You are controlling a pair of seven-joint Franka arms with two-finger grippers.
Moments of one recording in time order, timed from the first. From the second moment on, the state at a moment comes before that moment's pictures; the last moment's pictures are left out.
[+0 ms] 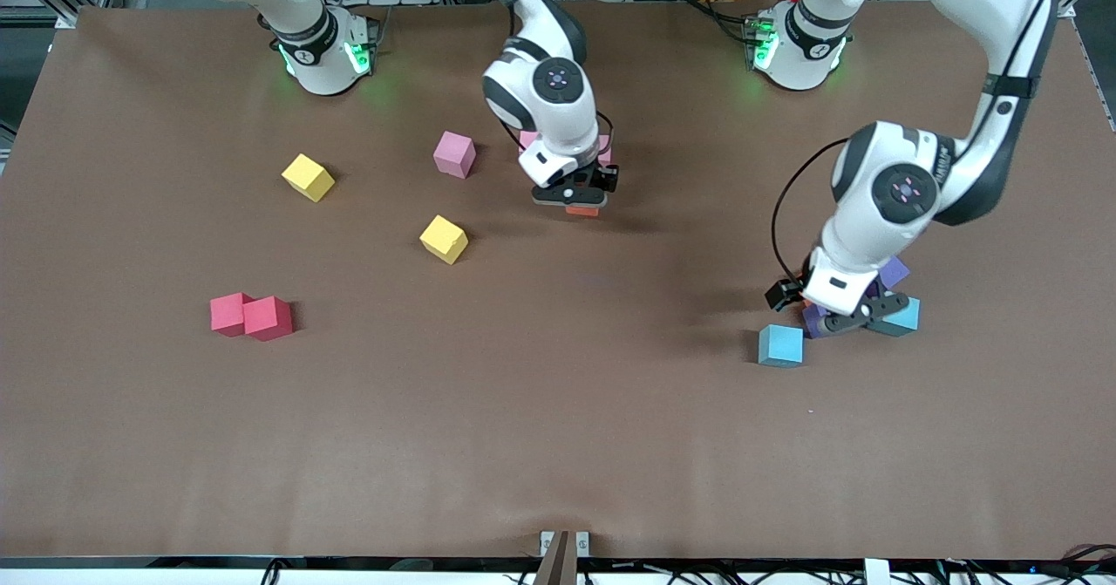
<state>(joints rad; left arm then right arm) 0.00 0.33 -0.24 -1.97 0.19 2.30 -0.57 0.99 0.60 0.01 -1.79 0.11 2.47 1.04</state>
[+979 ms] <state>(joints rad) -0.13 0.59 -0.10 -1.67 0.10 2.16 -0.20 1.03 0.65 0.03 -1.80 0.11 2.48 1.03</state>
